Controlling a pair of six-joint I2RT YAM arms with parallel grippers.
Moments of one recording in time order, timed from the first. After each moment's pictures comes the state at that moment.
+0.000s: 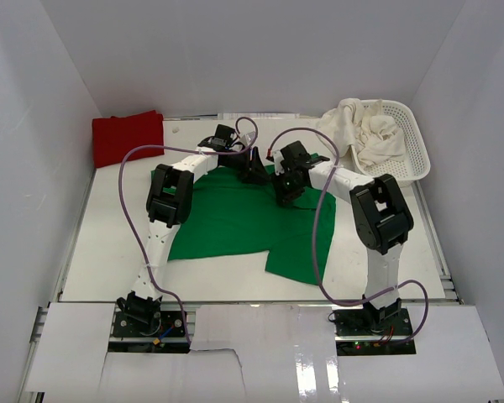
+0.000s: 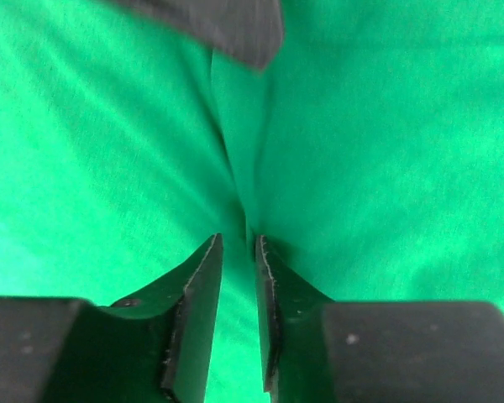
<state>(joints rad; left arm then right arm) -0.36 2.55 2.03 -0.42 0.94 -0.47 0.52 2.00 1.40 -0.47 -0.21 -0.02</state>
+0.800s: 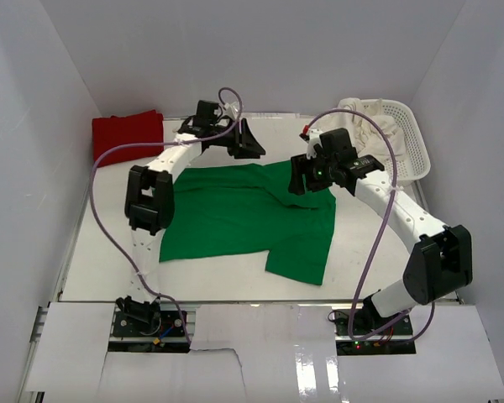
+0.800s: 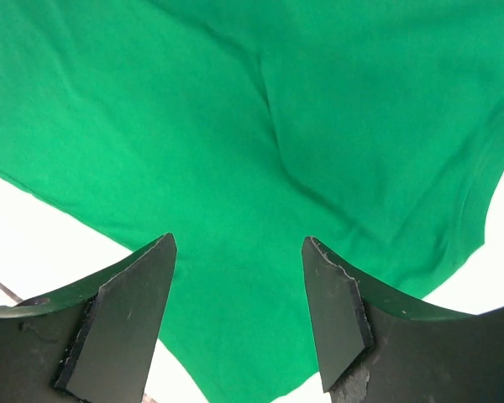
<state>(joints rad) -0.33 2.36 2.01 -0.36 0.95 -0.59 0.45 1.51 1.30 -0.58 -0.26 0.10</state>
